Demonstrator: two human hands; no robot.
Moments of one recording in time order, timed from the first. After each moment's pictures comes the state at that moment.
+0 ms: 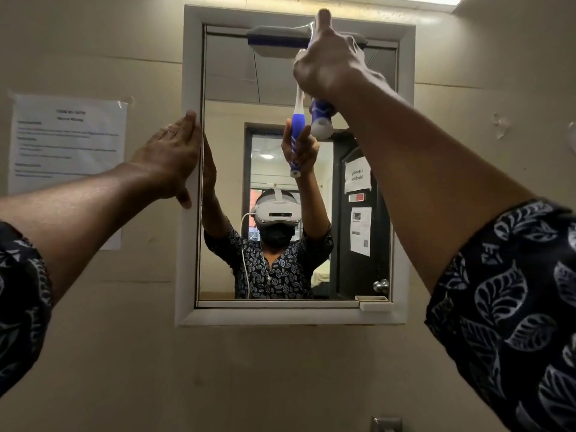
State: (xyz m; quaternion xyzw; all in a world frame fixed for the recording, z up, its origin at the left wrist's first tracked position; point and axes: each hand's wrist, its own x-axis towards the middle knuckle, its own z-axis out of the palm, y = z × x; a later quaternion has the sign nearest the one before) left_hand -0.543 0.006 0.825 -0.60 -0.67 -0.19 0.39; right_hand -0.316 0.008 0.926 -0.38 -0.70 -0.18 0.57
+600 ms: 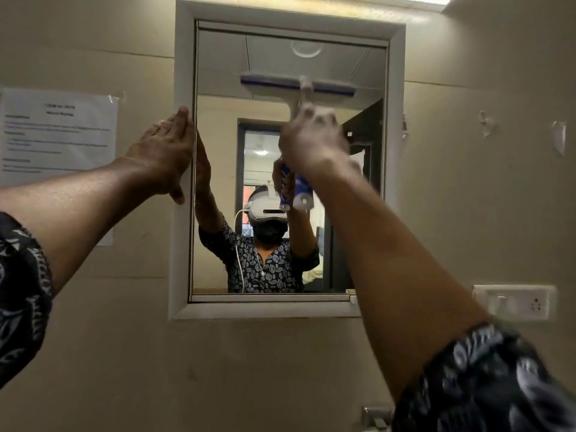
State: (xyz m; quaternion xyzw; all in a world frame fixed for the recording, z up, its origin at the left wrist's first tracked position) left_hand -0.536 0.004 0.824 -0.58 -0.69 -0.17 0.40; right_hand -0.325 0.003 0.842 -0.42 -0.71 -0.11 0.55
